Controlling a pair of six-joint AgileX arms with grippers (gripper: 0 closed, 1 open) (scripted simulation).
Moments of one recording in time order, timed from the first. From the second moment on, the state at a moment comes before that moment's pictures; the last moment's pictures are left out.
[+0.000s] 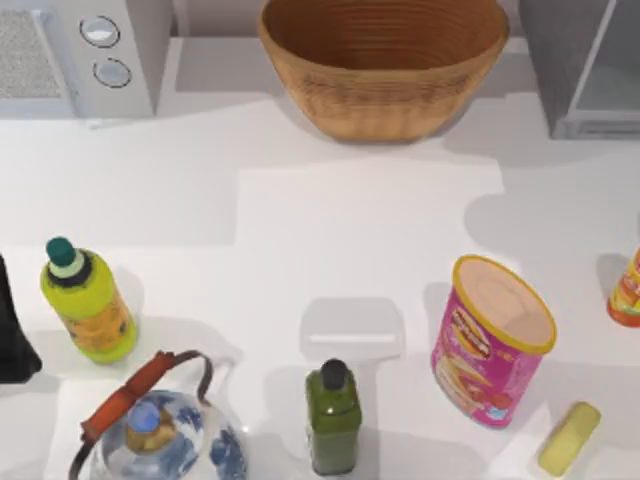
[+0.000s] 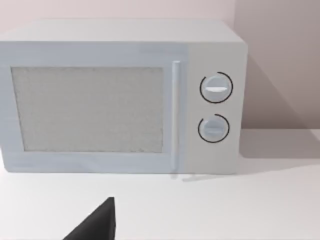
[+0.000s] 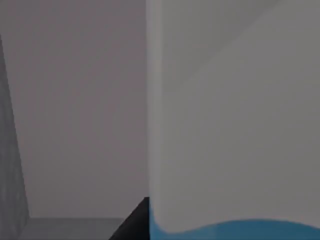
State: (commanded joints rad) left arm 0.00 0.00 0.00 0.00 0.00 0.00; right arm -0.23 2.18 1.33 0.87 -0.20 0.01
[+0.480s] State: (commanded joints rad) left arm 0.00 0.00 0.00 0.00 0.00 0.00; right arm -0.27 1.98 0.95 1.00 -0.23 0.01
